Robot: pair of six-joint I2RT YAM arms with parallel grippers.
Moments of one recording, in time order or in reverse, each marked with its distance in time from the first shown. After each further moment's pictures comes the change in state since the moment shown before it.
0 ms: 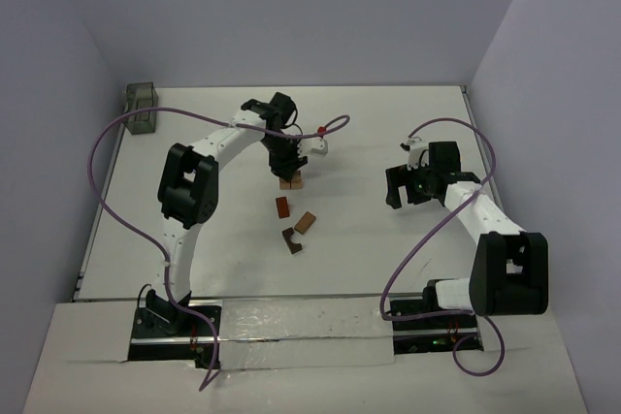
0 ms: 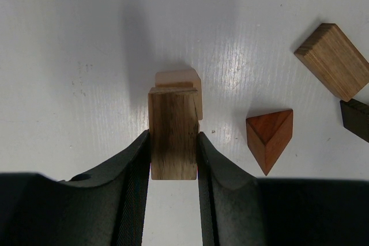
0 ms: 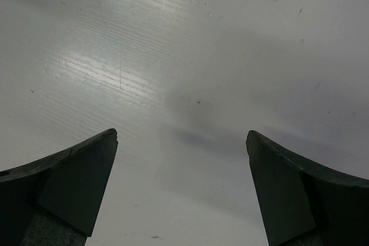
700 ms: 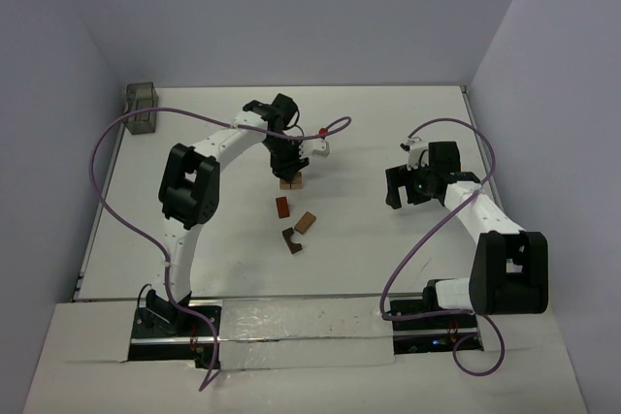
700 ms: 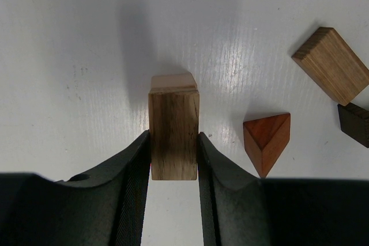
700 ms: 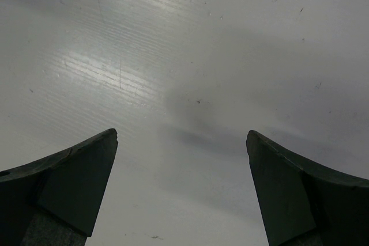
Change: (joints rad) left arm -0.010 0.001 -0.005 0.005 -0.008 -0.010; right arm 0.000 0.004 0.000 0.000 0.000 0.000
